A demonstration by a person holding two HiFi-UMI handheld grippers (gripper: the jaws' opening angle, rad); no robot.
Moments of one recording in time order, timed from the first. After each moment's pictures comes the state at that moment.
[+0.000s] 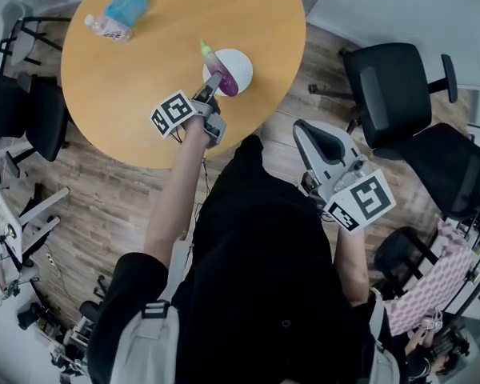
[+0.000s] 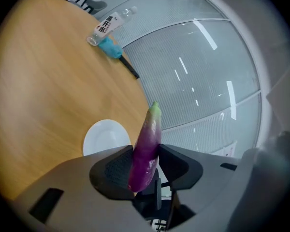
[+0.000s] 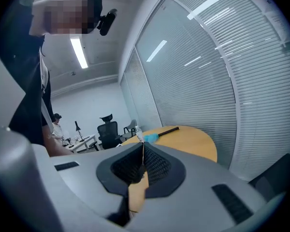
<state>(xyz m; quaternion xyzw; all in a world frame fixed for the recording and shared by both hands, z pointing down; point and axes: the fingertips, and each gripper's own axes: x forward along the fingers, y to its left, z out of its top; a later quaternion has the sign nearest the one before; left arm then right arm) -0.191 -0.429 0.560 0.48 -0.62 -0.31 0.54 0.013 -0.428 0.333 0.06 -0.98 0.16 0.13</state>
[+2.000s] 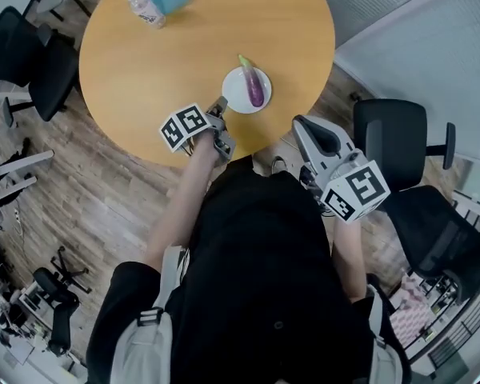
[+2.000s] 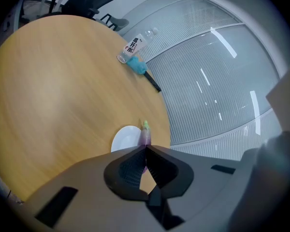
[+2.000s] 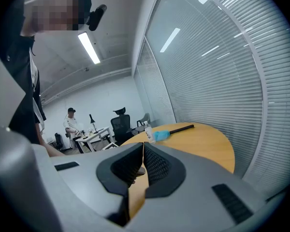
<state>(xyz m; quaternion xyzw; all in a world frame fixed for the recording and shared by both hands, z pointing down) -0.195 -0.391 0.575 0.33 -0.69 -0.32 0.55 -0.048 -0.468 0.355 -0.05 -0.98 0.14 0.16</state>
